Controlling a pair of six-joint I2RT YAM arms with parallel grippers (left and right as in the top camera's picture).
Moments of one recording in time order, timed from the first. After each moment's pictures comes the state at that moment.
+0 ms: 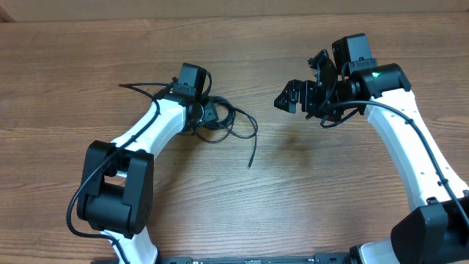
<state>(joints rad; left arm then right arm) -0.29 1.90 1.24 -0.54 0.01 -0.60 0.19 1.65 1.48 -1.04 -0.49 0.29</state>
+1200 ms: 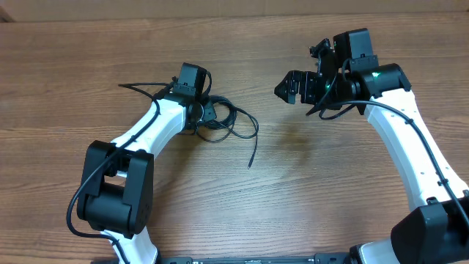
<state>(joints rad) -0.29 1.90 1.24 -0.53 0.01 -0.60 0.19 1.65 1.48 -0.91 -0.44 0.29</state>
